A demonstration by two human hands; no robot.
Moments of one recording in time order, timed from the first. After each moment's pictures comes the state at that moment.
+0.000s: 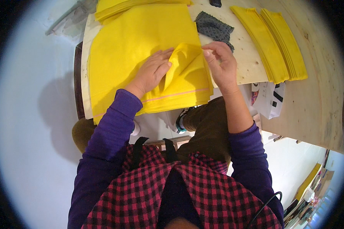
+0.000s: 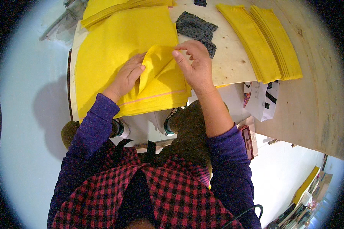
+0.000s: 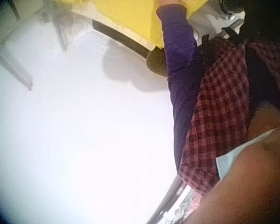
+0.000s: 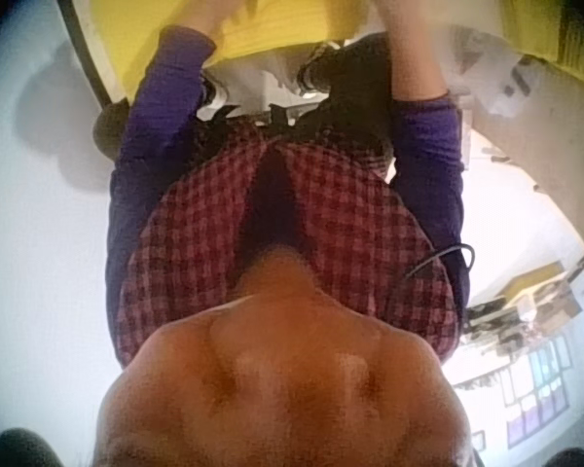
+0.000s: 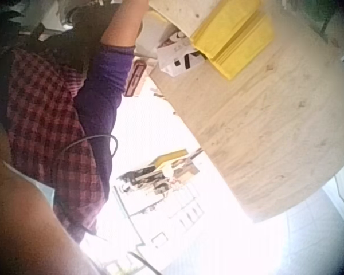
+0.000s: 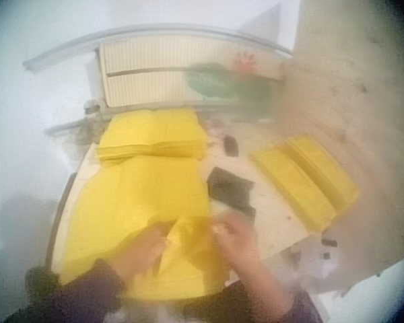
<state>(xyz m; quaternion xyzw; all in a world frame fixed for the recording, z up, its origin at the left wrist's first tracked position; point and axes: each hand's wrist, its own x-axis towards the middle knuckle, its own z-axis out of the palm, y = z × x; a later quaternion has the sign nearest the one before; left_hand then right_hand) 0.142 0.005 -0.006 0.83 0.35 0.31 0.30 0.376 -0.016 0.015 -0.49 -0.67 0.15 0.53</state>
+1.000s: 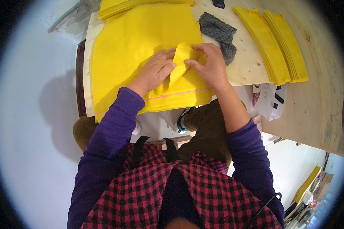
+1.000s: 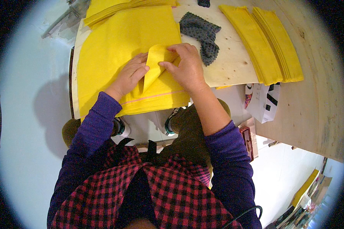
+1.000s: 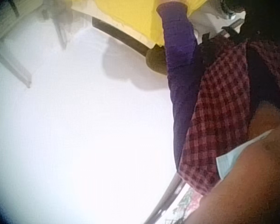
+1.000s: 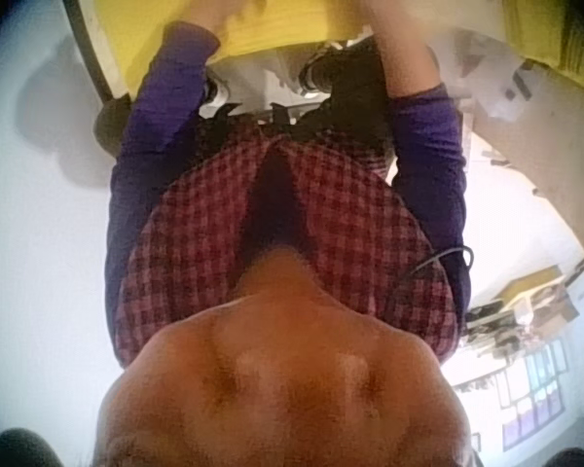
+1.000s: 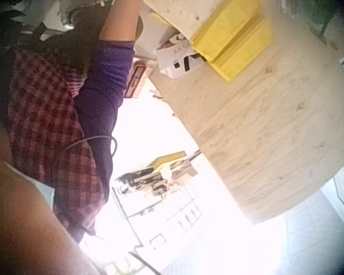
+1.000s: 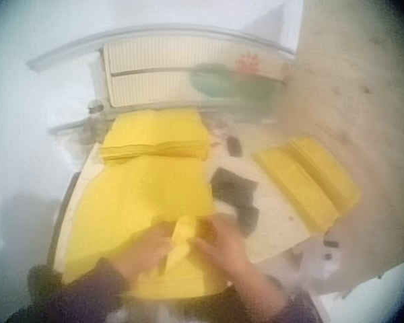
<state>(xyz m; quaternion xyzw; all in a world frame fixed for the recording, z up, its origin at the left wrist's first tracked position) 0.142 0.006 -0.008 0.84 0.34 0.29 0.29 0.356 -0.012 0.010 -0.55 -0.73 0.11 0.40</state>
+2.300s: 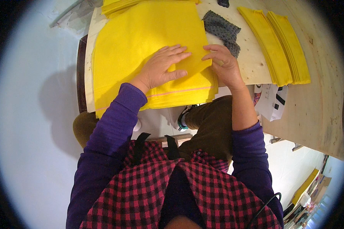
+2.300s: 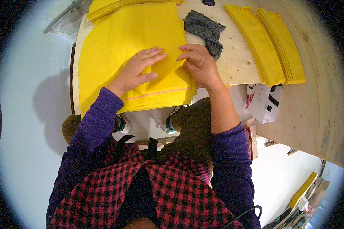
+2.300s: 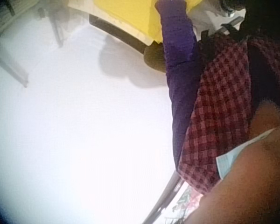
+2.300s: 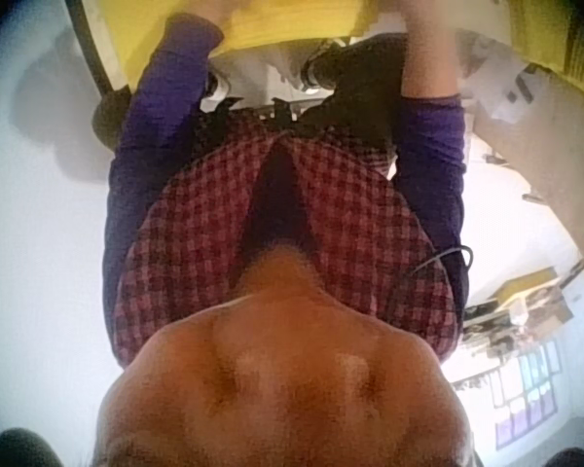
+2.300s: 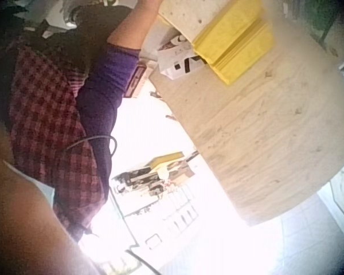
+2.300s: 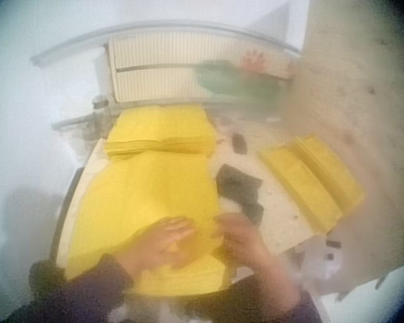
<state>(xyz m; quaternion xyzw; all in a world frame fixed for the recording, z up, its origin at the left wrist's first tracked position) 0.142 0.011 -0.004 0.90 0.31 0.21 0.23 0.399 -0.007 -0.006 -0.44 -0.77 0.22 0.41</state>
